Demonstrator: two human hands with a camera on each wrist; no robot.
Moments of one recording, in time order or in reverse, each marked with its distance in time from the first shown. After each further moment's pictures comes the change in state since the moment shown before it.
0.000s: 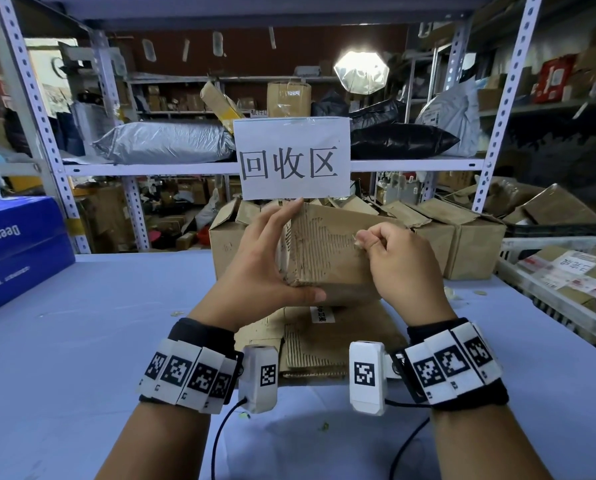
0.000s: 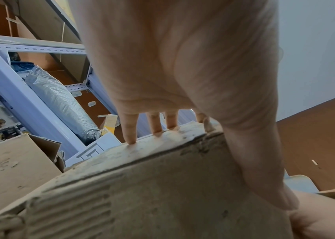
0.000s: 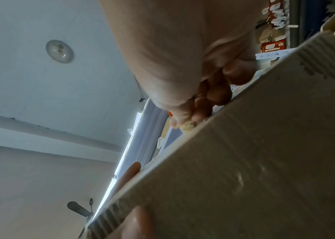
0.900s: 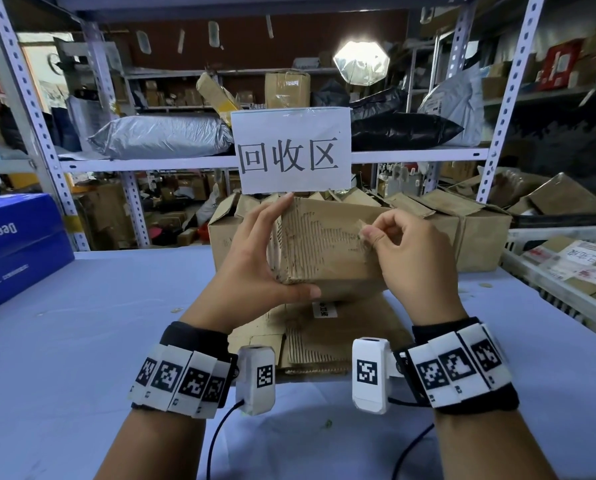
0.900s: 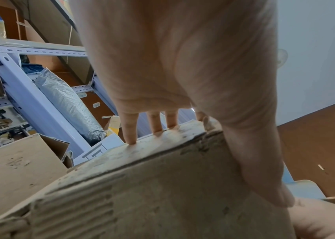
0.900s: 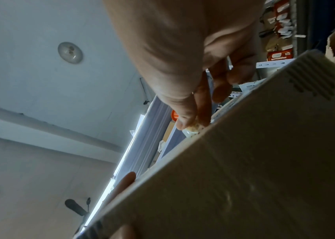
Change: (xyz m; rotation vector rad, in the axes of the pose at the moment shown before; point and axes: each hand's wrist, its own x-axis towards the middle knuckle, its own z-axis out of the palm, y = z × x) left_hand -0.006 -0.009 -0.002 -0.024 0.024 0.008; right_hand -0.007 0.000 -0.005 0.048 0.119 -0.002
